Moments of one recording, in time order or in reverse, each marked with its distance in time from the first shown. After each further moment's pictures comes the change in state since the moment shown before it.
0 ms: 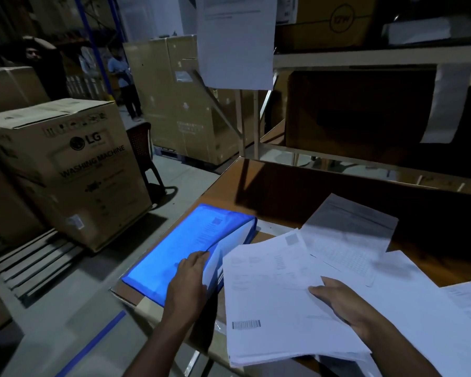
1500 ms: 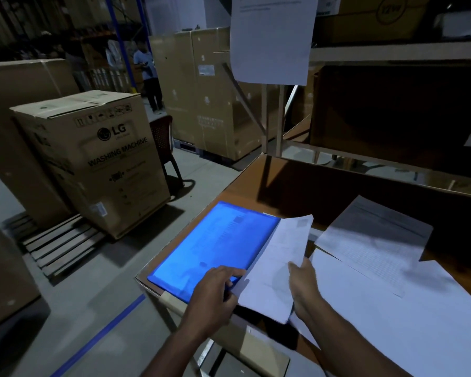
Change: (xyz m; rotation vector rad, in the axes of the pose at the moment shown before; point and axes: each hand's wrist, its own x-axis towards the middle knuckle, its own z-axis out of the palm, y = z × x) left_hand -0.039 0.008 -0.028 -0.342 -0.121 0.086; right_hand 0.069 -0.012 0.125 0.197 0.279 -0.107
